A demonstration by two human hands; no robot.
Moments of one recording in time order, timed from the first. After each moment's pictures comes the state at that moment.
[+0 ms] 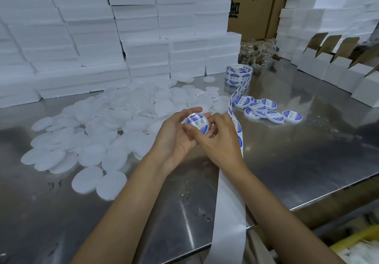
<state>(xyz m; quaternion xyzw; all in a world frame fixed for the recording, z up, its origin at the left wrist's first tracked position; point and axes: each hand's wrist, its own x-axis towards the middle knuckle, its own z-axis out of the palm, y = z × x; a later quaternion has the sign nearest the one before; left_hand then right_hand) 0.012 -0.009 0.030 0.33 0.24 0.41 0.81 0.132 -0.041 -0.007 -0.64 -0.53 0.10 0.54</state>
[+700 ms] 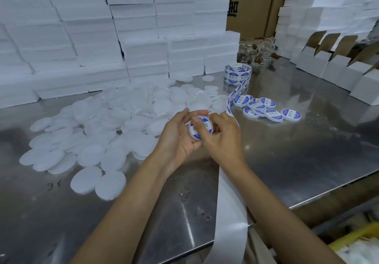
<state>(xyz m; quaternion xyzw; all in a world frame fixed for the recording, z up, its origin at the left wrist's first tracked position) 0.017 -0.015 0.032 0.36 0.28 0.40 0.79 0.141 -0.036 -0.012 -0.64 -0.55 0.01 0.54</state>
